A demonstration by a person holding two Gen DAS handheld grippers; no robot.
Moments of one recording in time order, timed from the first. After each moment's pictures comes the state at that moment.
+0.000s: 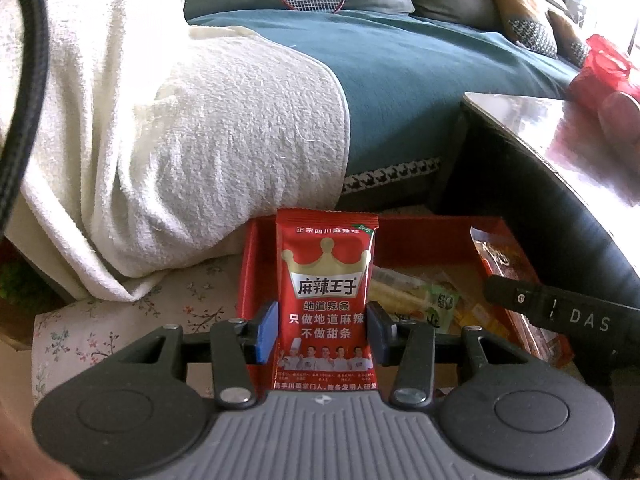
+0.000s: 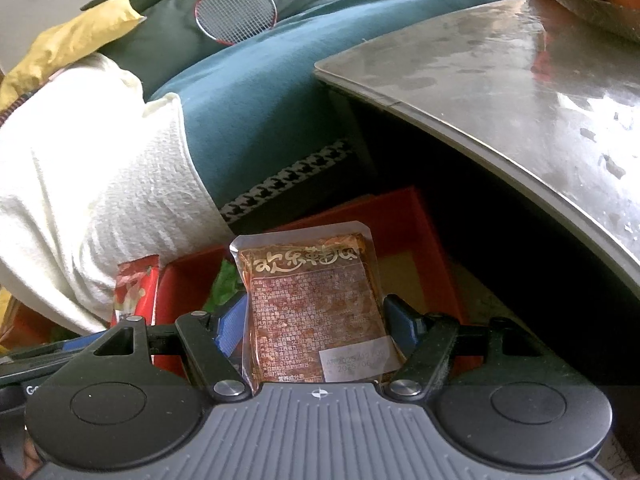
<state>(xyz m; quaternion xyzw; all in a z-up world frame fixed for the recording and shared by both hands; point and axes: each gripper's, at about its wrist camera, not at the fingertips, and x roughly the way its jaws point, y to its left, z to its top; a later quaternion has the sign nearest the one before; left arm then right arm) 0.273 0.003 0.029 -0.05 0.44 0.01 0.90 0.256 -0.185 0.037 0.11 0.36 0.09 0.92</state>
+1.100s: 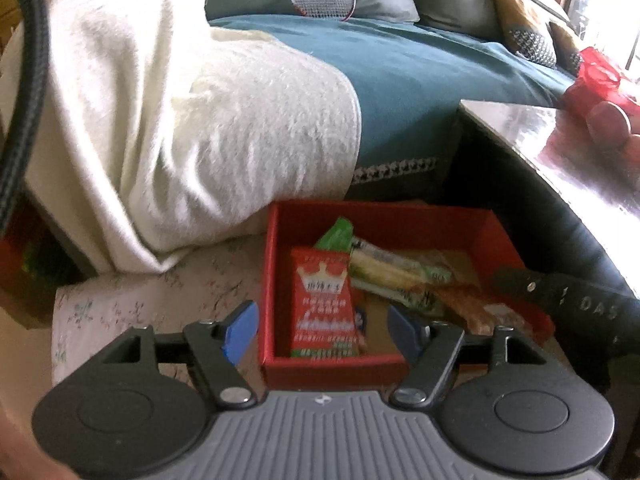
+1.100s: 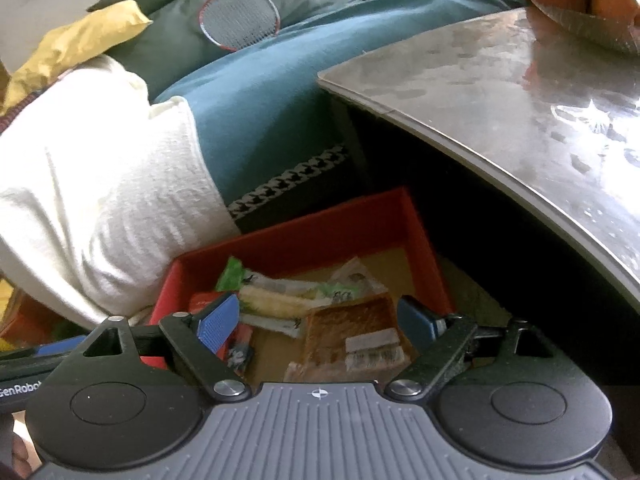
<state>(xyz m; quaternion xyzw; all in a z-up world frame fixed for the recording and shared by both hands) 0.226 0.021 0.047 -0.06 0.44 0.01 0.90 0.229 -0.183 0.048 0.11 0.35 0.09 0.93</state>
